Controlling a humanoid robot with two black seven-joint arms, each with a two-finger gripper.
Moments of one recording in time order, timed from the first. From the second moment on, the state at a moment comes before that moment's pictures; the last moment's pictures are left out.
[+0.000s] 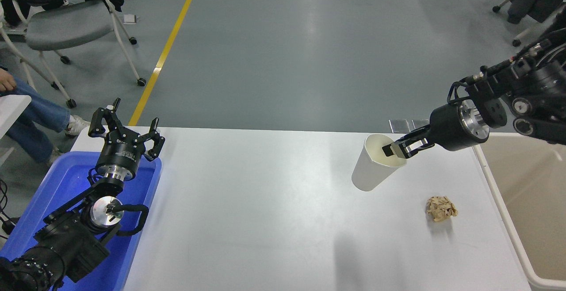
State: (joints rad) left arm -0.59 0.29 -0.81 -0.47 -0.06 -0.50 -0.60; right arm 1.81 -0.73 -0.57 1.36 -1.21 0.42 0.42
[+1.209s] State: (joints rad) left arm -0.59 0.29 -0.81 -0.47 -0.06 -0.50 -0.60; right arm 1.83 -0.90 -0.48 1.27 -1.17 0.49 0.41
